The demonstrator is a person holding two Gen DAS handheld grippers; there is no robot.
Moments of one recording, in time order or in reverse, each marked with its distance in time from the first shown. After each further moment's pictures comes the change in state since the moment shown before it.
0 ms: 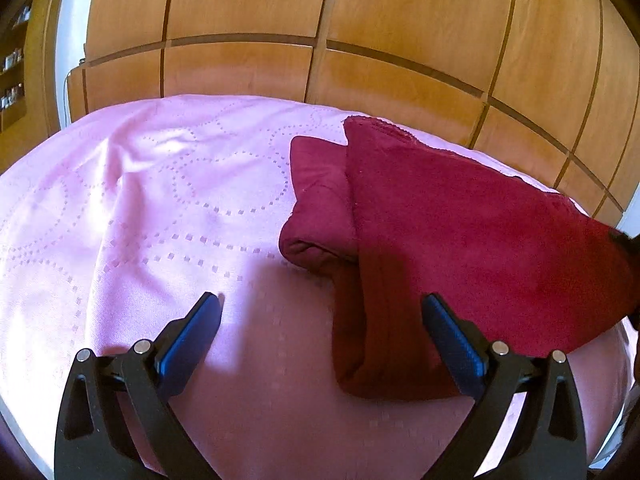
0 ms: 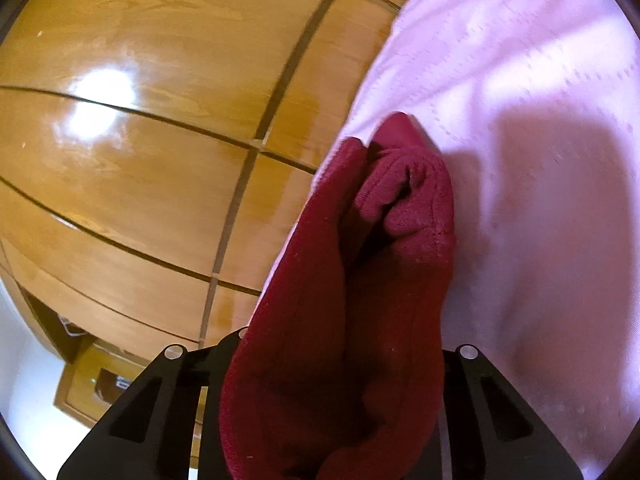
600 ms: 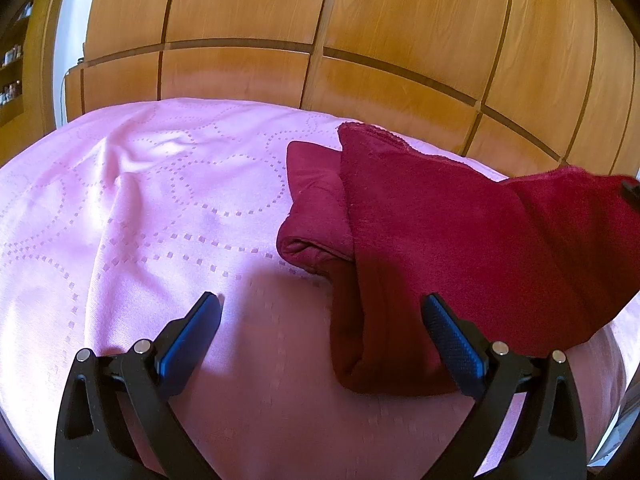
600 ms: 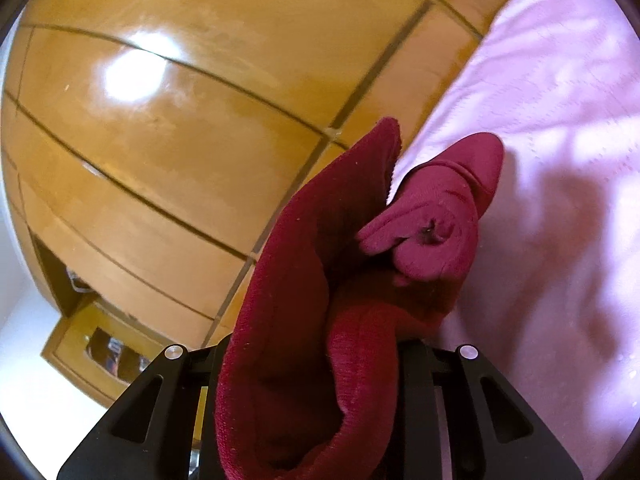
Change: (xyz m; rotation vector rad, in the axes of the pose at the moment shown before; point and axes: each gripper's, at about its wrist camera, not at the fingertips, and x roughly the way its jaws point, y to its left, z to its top) left arm -0.004 0.005 -0.004 -0.013 -0.028 -0.033; right arm -0.008 0.081 -0.021 -0.179 0.010 0.065
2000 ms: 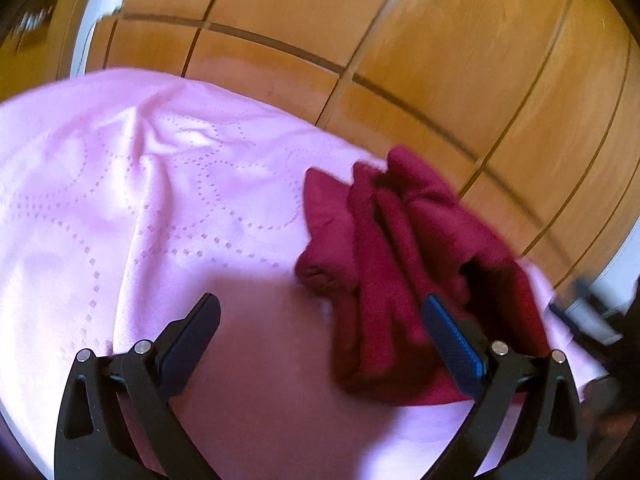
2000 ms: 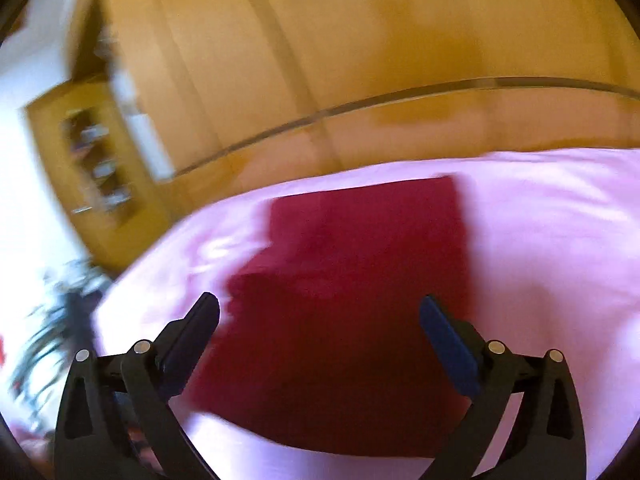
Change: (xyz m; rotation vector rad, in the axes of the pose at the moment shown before) left arm -0.030 0.032 0.013 -0.265 -0.044 -0.132; right arm 0.046 0.079 -0.118 -0.672 0.237 -0.149
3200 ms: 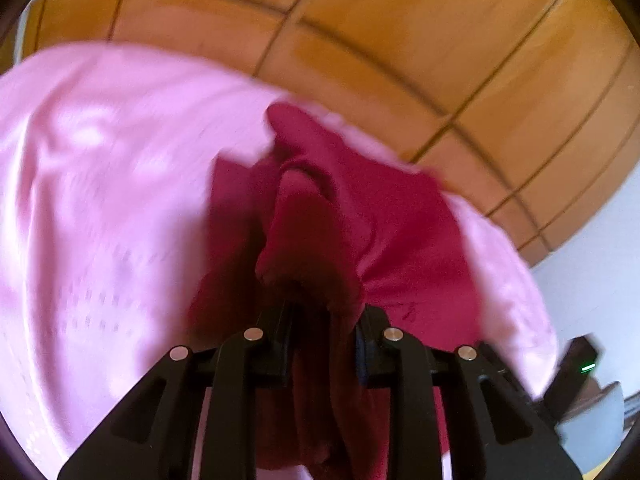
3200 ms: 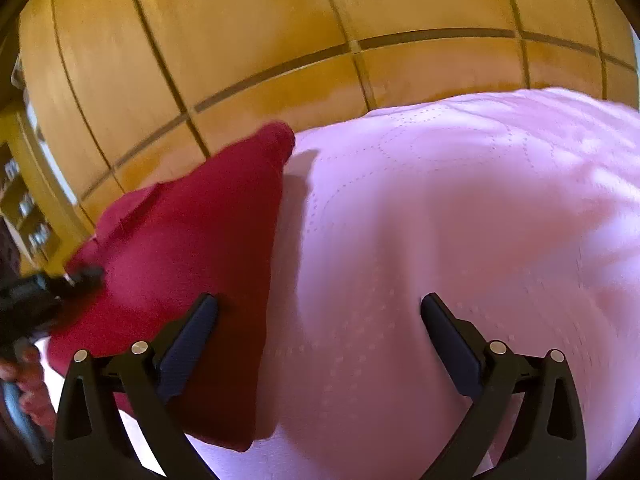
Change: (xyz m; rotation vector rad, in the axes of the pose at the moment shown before) left arm 0.090 -0.056 0.038 0.055 0.278 -0.105; right arm 0.016 -0.063 -0.035 0.118 0.029 -0.233
